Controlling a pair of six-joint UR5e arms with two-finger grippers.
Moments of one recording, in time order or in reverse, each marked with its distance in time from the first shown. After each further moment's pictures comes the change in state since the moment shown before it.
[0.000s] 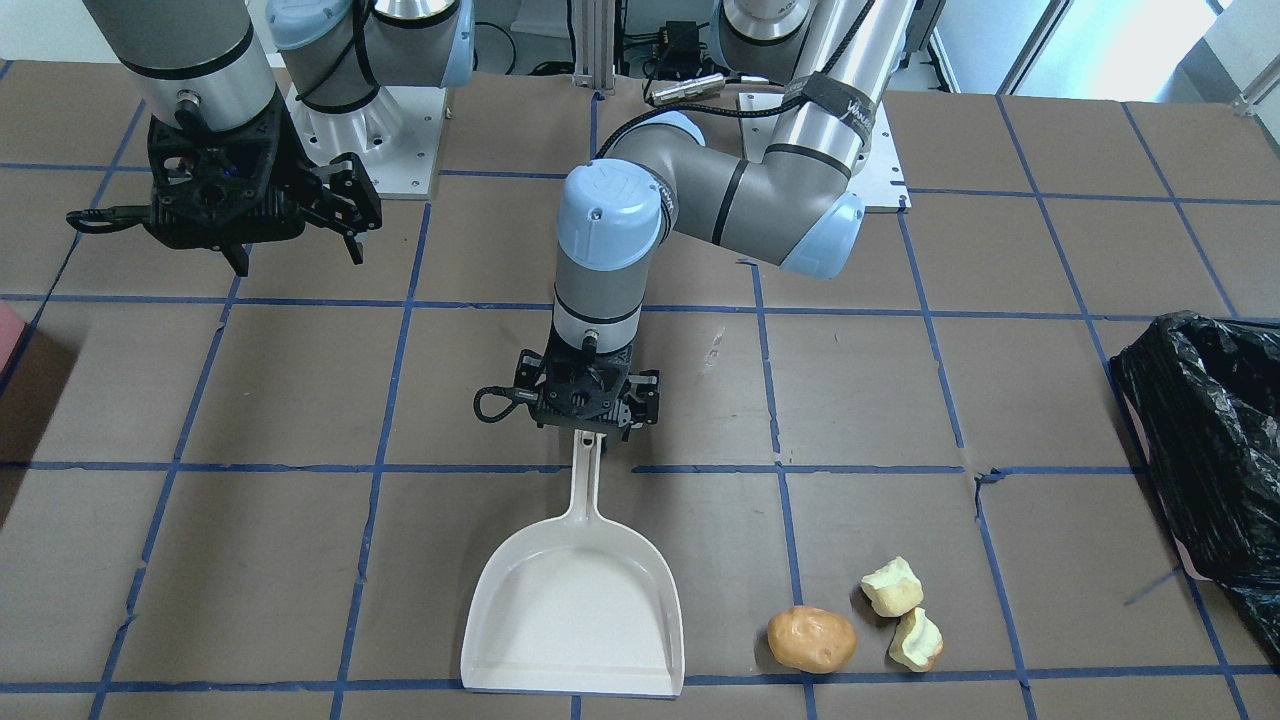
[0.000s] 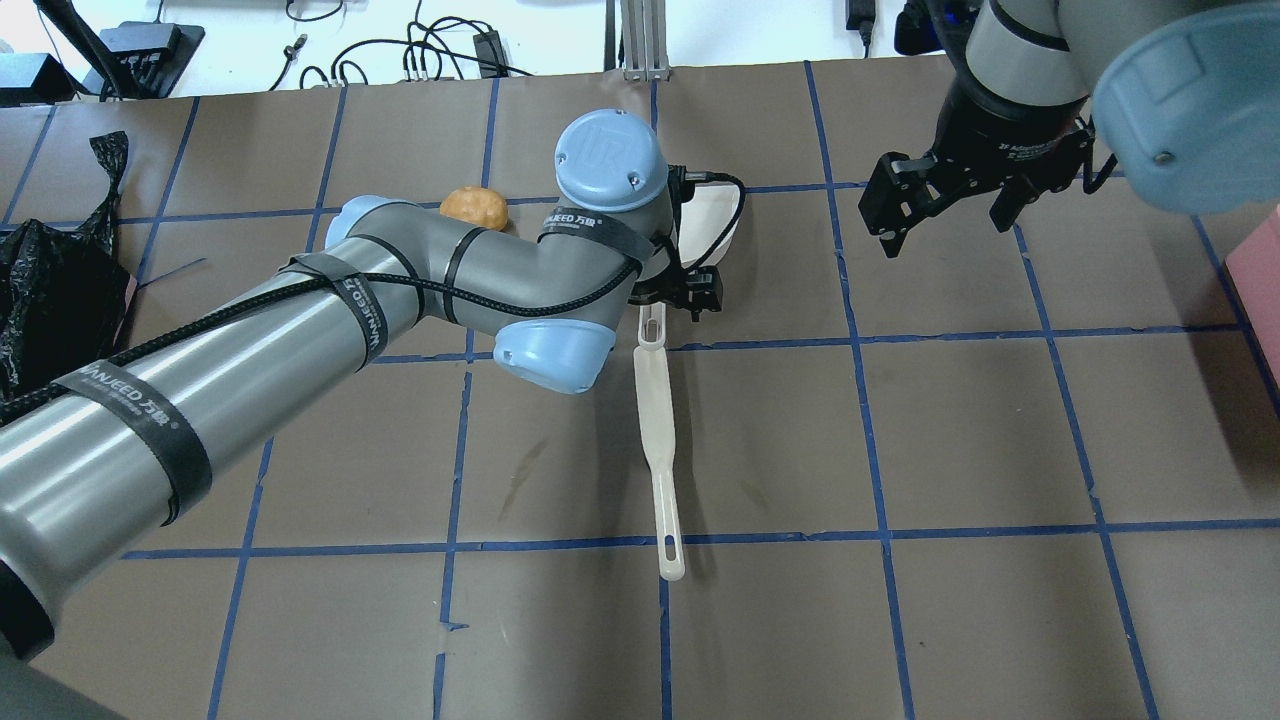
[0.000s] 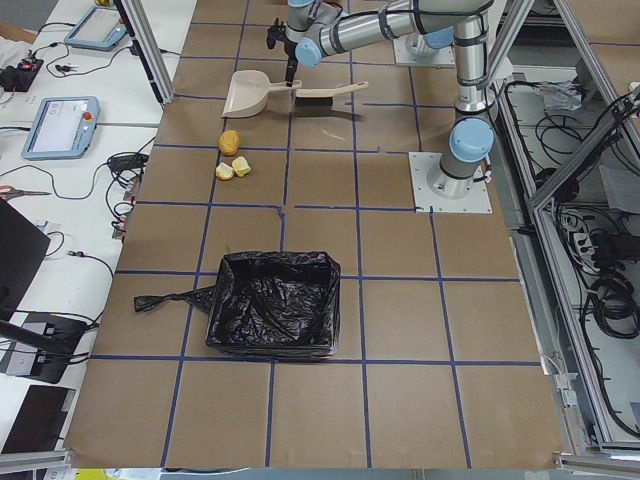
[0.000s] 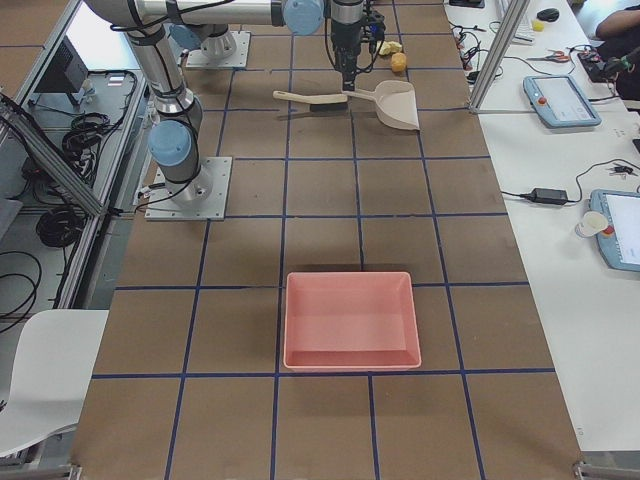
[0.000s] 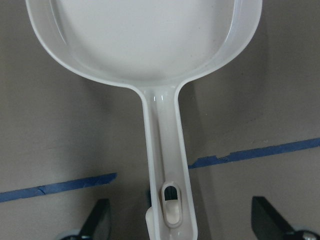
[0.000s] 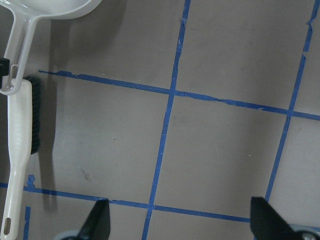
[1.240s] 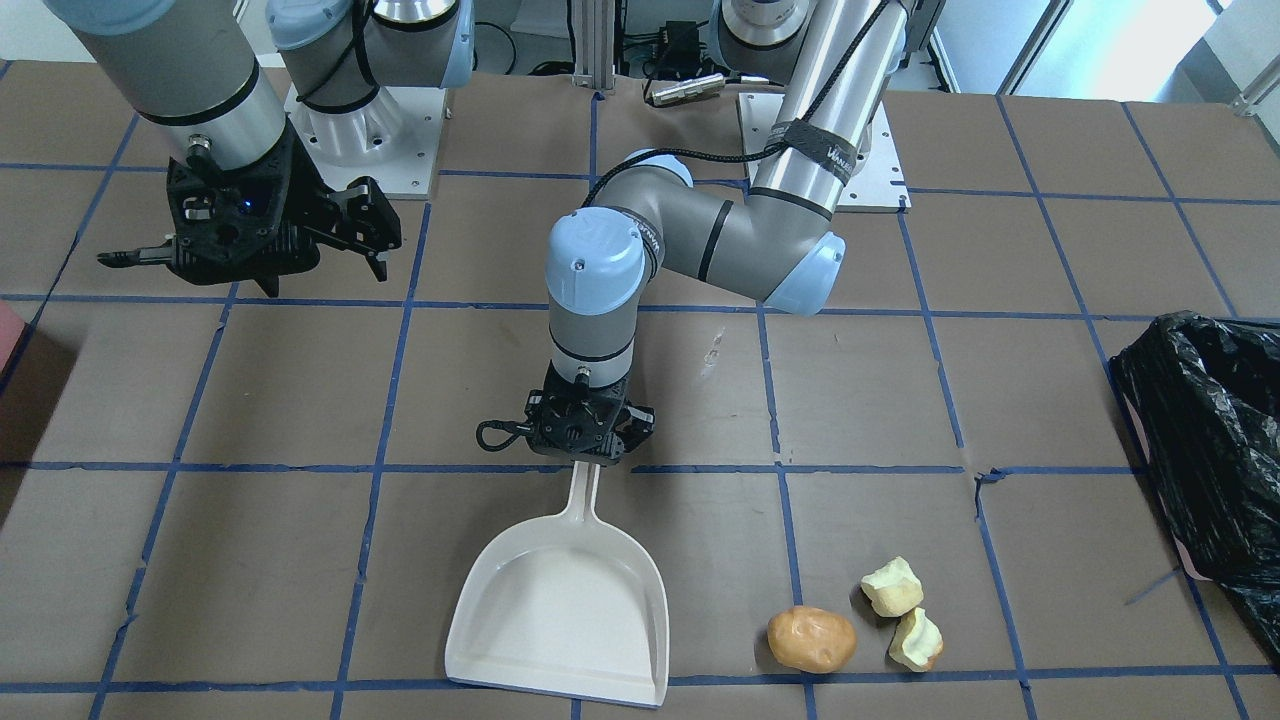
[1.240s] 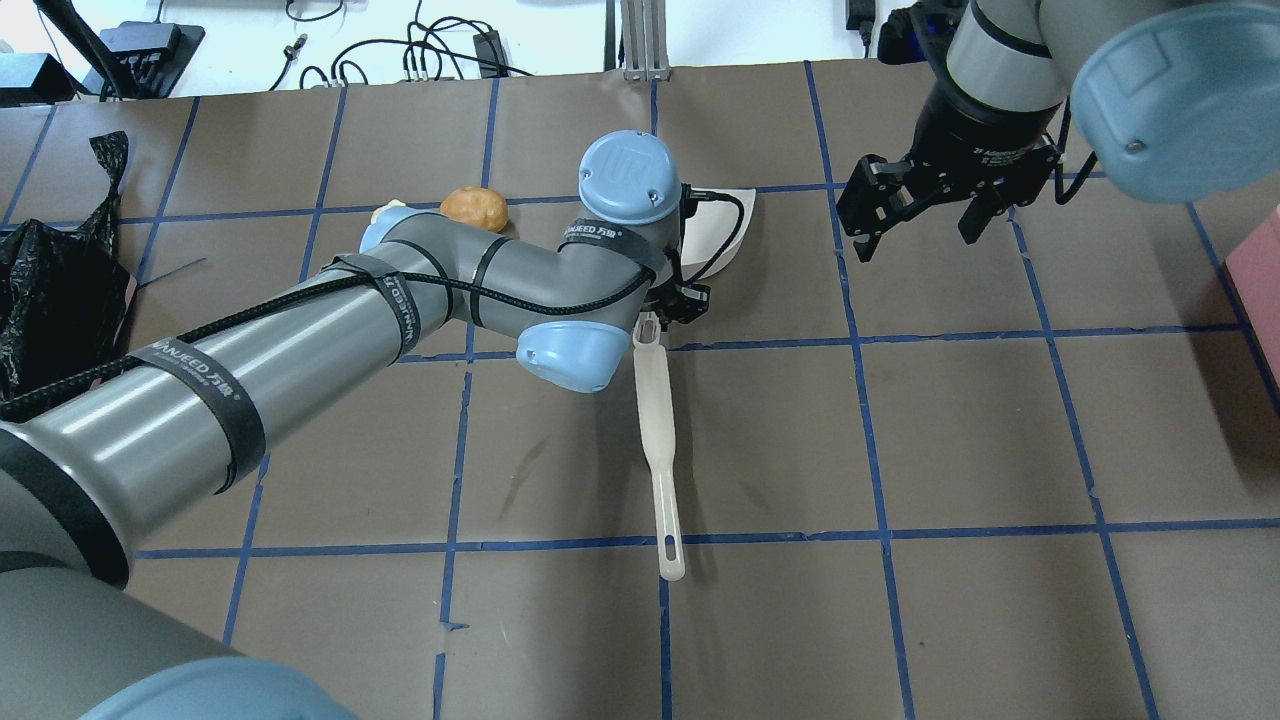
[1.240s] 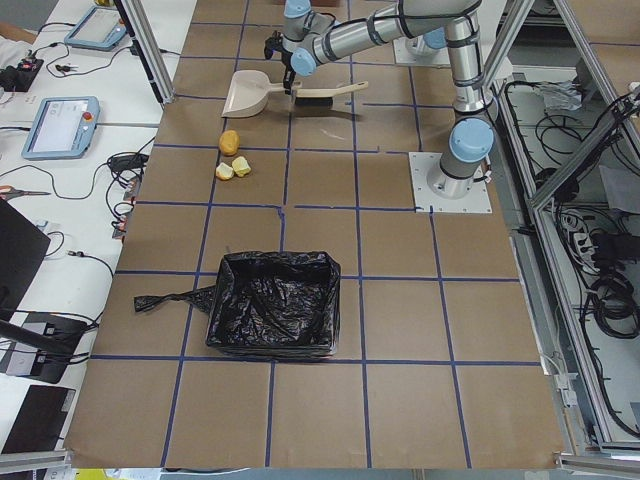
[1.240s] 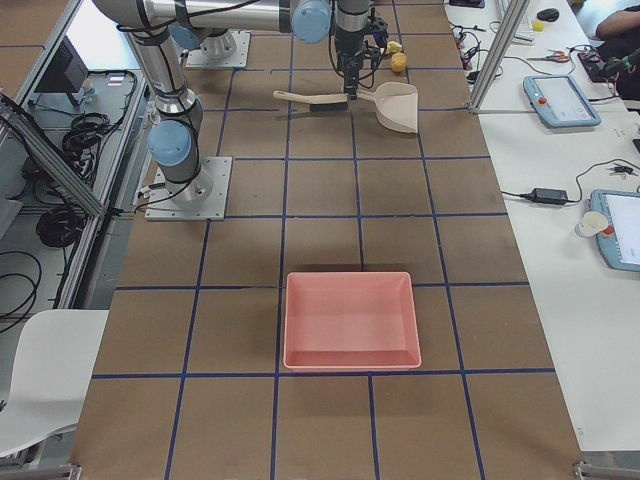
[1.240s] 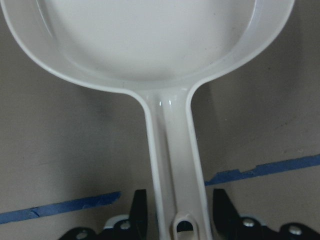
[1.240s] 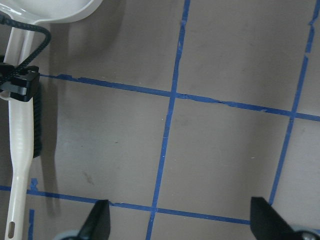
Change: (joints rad) left arm 0.001 -0.069 0.022 0.021 0.046 0.037; right arm -0.006 0.037 0.005 0.004 0.096 0.014
